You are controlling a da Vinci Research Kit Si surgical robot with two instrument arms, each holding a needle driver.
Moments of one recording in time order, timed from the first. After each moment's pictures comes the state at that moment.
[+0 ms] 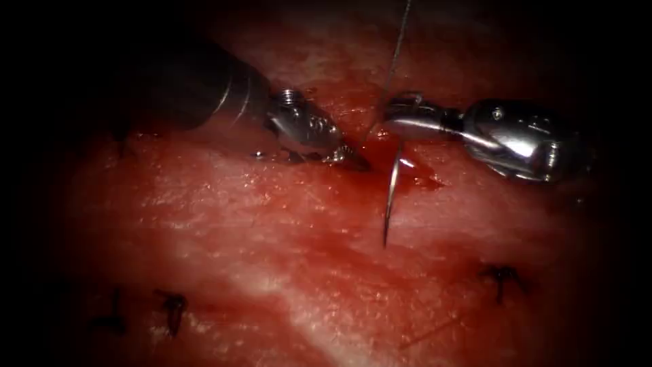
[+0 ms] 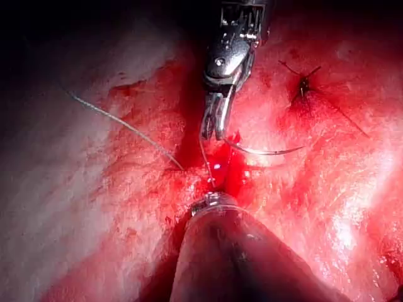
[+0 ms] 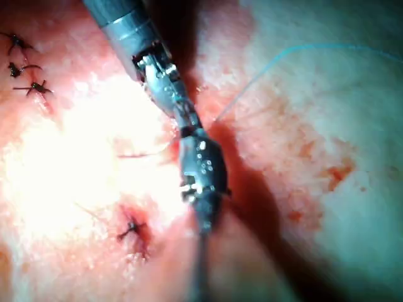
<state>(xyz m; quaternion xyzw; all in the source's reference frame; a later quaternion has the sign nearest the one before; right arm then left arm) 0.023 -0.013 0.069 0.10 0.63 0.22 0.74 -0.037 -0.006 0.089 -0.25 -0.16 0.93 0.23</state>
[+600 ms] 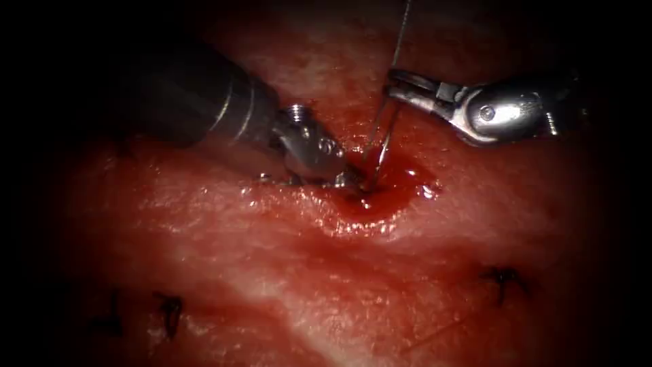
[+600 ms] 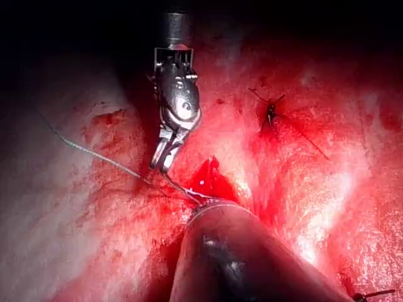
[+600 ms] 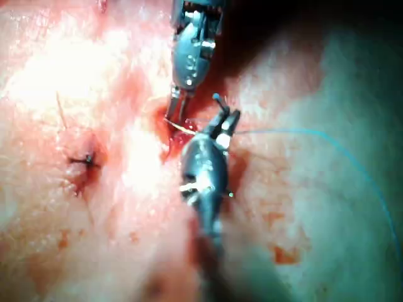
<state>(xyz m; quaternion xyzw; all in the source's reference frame) 0.022 -0.013 0.071 -0.12 0.63 0.05 0.77 -0.037 -0.010 0.081 -0.23 -0.20 0.93 0.21</state>
